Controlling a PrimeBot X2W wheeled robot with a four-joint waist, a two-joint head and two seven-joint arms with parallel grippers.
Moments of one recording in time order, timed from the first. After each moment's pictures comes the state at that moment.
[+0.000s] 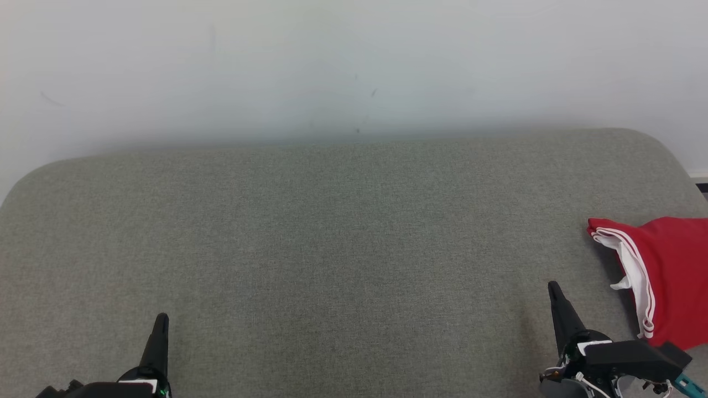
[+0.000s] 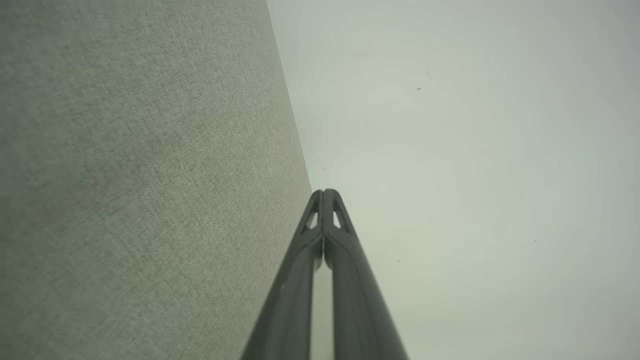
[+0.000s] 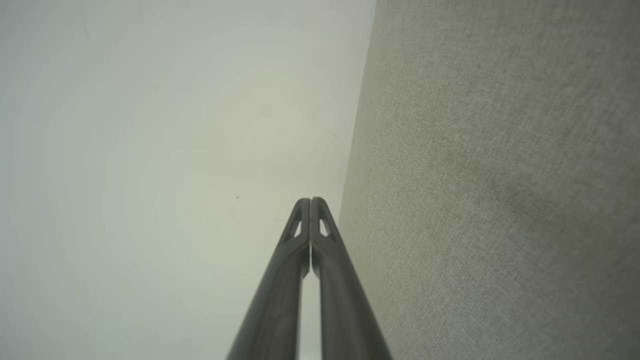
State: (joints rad) left arm -0.09 0.05 0.11 0.26 -1.48 -0.12 0.08; right arm -0.10 -0.05 -0.10 0.27 1.48 0.13 0.08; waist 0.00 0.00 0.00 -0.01
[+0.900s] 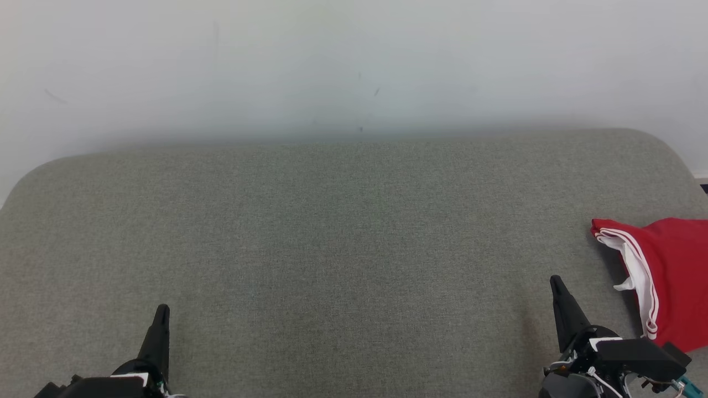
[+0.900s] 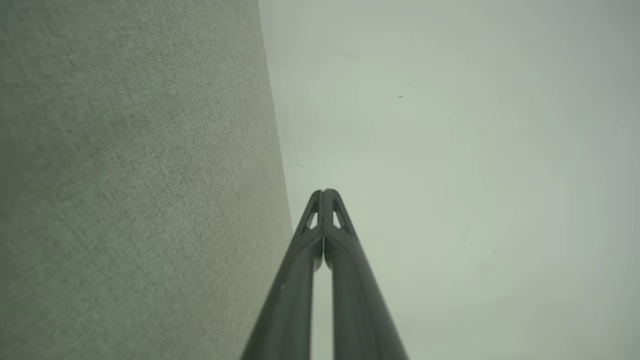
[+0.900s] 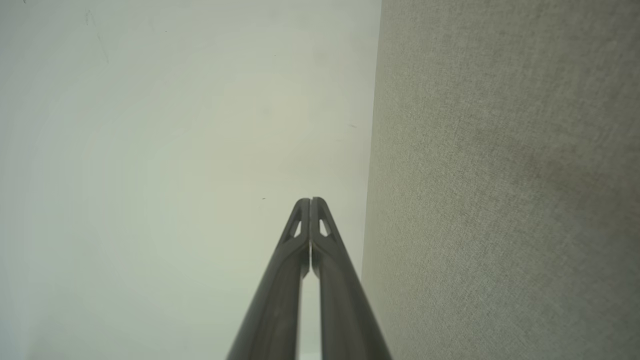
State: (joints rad) left arm -0.10 0.05 0.11 0.25 -1.61 -0.13 0.12; right arm -0.11 -0.05 -0.11 0.24 1.61 0.13 0.11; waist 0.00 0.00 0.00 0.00
